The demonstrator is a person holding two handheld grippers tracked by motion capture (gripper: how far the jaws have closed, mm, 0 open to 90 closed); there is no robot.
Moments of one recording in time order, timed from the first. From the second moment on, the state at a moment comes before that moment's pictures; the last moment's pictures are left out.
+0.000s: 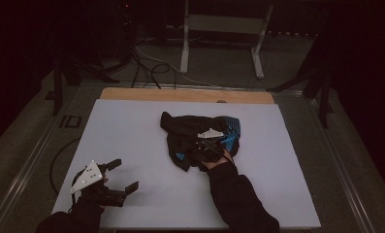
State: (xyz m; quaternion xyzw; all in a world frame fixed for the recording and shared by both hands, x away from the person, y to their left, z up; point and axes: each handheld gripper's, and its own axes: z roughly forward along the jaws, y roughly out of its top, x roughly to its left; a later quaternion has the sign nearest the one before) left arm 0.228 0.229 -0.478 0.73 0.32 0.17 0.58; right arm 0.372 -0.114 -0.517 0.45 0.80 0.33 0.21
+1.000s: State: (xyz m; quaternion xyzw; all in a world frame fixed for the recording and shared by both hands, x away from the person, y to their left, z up) left arm 0.228 0.223 -0.477 0.74 0.32 0.15 0.57; right arm 0.291 -0.157 -0.474 0.35 0.85 0.37 0.11
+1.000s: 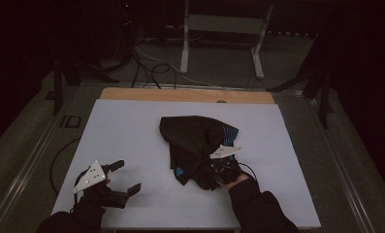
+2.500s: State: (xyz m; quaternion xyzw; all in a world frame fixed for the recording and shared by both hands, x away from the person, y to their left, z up) left arm 0.243 0.115 -0.494 0.85 0.19 0.04 0.49; right arm 0.244 -0.232 -0.452 0.38 0.79 0.46 0.14
